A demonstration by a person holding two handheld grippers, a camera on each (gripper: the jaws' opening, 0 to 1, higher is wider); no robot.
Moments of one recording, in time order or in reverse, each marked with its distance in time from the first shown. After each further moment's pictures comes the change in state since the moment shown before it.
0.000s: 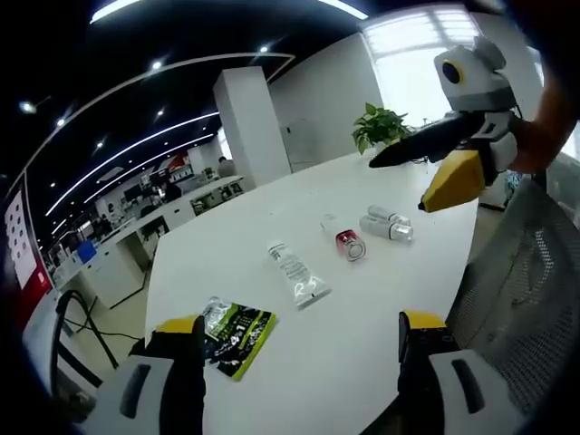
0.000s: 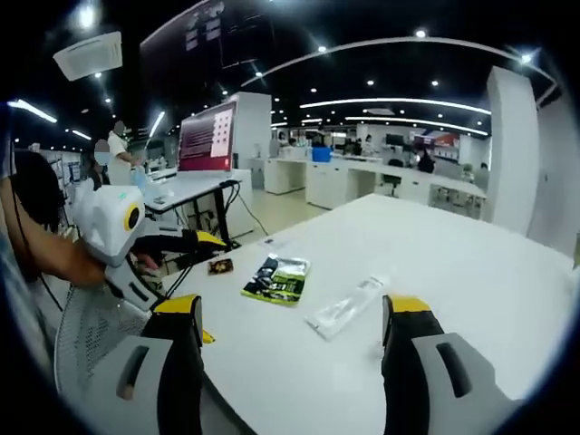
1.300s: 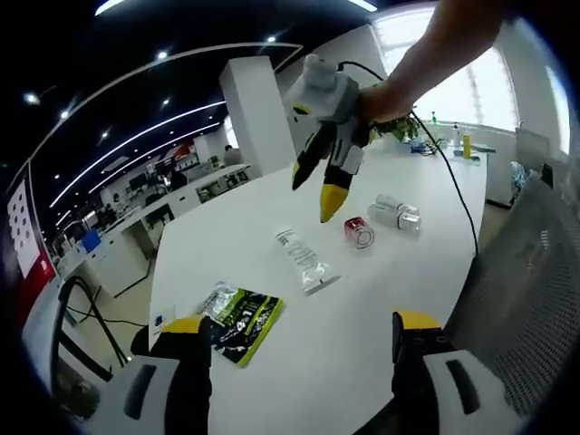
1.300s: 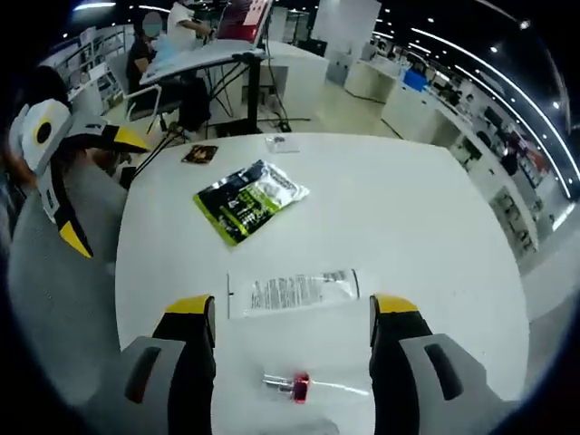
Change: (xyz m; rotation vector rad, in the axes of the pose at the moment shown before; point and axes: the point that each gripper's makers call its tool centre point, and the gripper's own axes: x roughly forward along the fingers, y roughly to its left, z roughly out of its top) left arm -0.001 0.008 -0.013 -0.023 0.052 0.026; right arm 0.124 -0.077 -0.052 -0.403 0.578 0.324
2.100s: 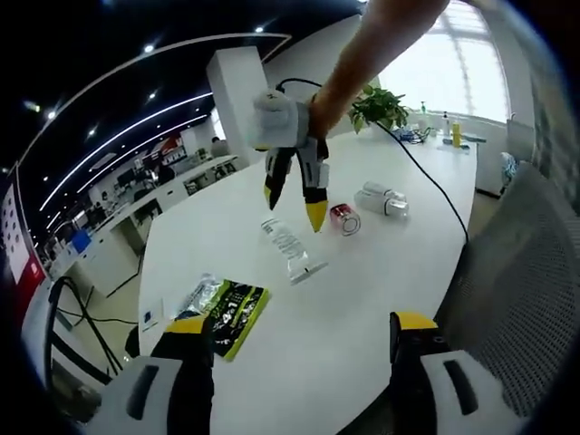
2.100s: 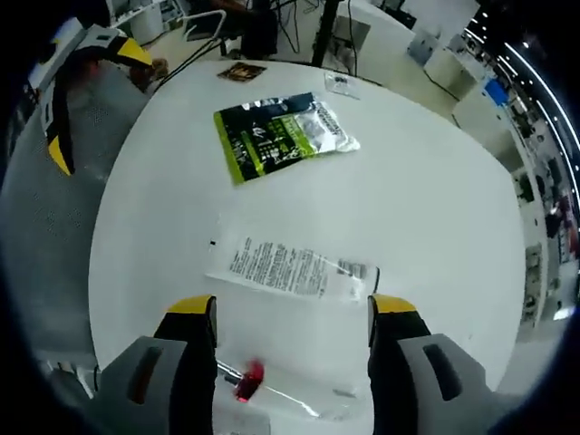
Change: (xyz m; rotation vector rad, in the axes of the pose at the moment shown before) left arm 0.003 -0.012 -0.009 0.029 0.049 -0.049; right arm 0.048 -0.006 -0.037 -0.314 0.242 0.182
